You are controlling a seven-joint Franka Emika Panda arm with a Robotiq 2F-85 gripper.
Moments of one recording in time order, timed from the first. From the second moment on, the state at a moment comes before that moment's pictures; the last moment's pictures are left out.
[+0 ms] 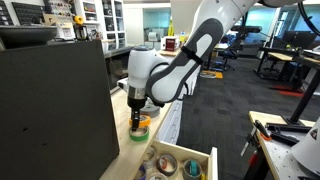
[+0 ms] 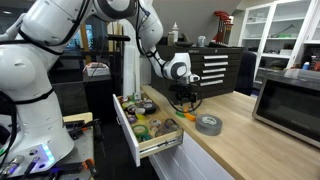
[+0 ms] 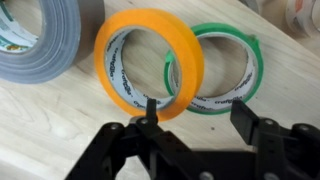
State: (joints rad) arm 0.05 0.68 0.05 -1.81 -0.22 2.70 -0.26
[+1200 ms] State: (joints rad) arm 0.20 0.44 0.07 -1.86 -0.17 2.27 0.06
